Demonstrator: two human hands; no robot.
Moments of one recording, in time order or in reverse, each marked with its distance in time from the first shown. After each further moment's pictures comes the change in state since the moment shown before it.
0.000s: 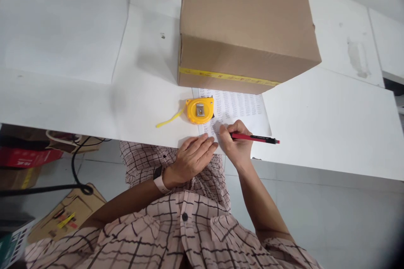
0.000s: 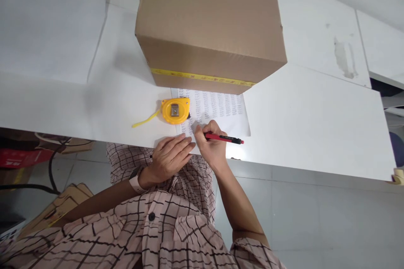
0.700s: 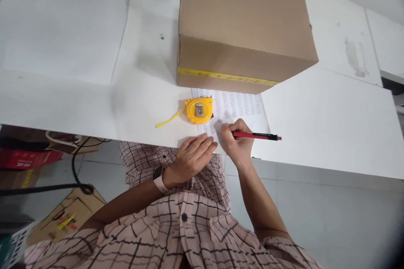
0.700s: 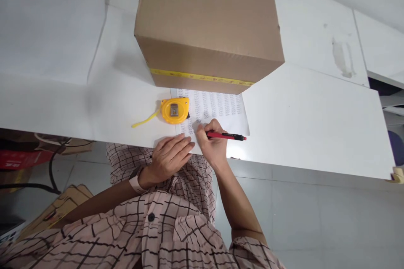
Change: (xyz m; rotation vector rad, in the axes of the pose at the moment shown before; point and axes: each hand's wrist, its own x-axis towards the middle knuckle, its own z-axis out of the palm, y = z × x) left_hand -0.001 0.000 0.002 -0.013 0.003 -0.005; right_hand 0.003 -0.006 0.000 0.050 0.049 0.009
